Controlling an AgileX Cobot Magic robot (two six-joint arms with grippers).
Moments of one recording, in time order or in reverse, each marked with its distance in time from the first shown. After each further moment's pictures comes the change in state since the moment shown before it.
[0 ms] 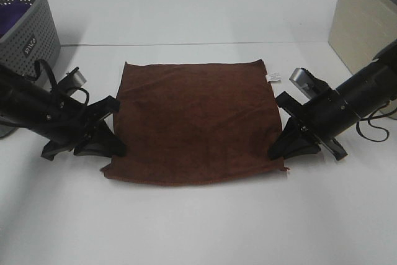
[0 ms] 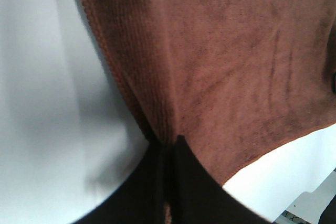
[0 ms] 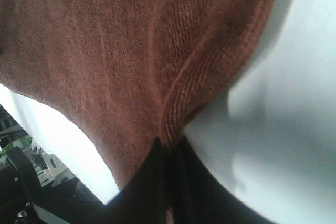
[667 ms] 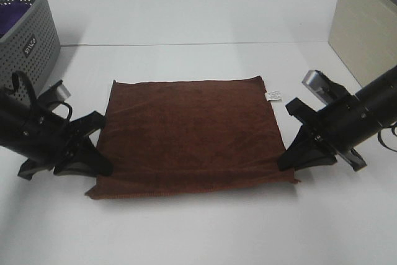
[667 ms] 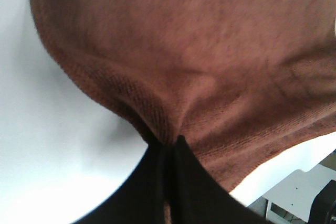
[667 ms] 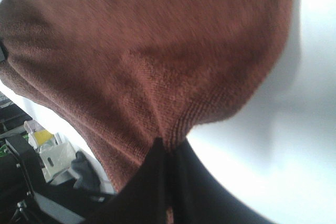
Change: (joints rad) left arm 0.000 -0.142 0.143 0.037 -0.013 -0.063; right arm 0.002 -0.190 0.174 0.006 -0.038 0.000
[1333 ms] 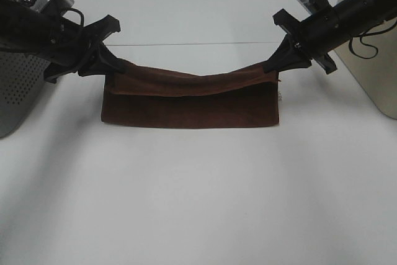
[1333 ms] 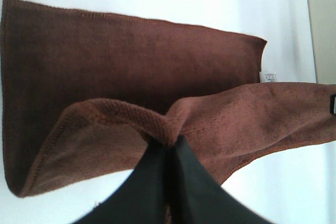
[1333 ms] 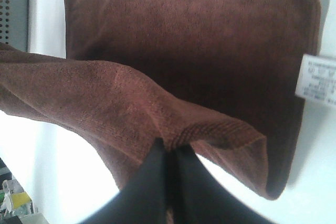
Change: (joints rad) left arm 0.000 0.090 -0.437 0.022 -0.110 -0.115; right arm 0.000 0.231 -0.674 -0.058 0.099 0.147
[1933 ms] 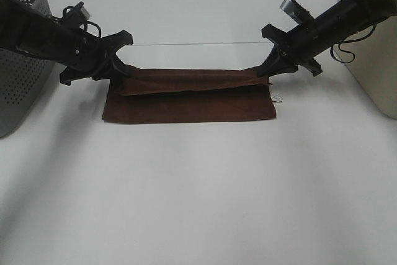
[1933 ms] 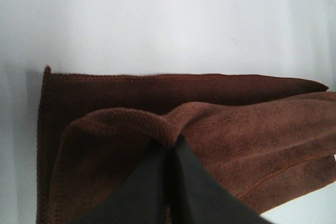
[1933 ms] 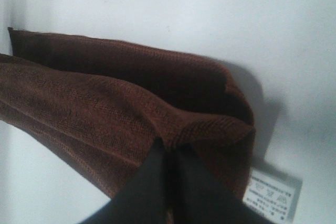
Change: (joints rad) left arm 0.000 0.222 -0.191 0.025 -0.093 -0.002; right arm 0.001 0.242 -0.277 -0.057 -0.030 0.039
